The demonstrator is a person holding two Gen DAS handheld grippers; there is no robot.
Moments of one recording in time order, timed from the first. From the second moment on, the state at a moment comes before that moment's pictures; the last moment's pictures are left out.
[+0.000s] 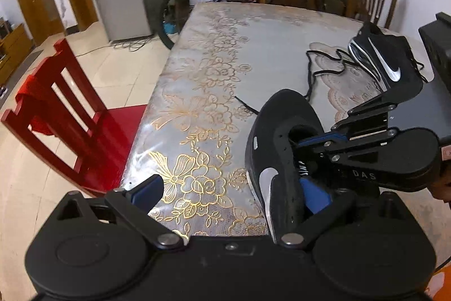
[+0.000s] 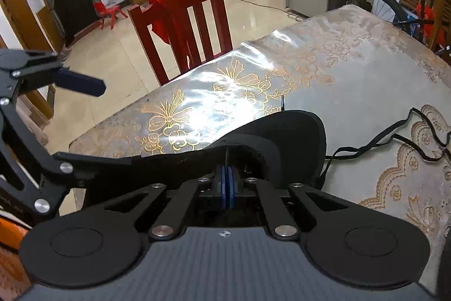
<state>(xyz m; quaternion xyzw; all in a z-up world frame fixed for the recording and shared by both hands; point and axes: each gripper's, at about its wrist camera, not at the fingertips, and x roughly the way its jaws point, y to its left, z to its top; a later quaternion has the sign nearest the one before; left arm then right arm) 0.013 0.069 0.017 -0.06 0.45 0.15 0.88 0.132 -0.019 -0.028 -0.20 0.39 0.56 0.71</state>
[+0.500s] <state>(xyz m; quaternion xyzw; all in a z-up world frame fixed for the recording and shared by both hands) 0.010 0.070 0.020 -0.07 0.46 0.17 0.87 0.122 -0.025 -0.038 -0.17 0.34 0.58 0.72</state>
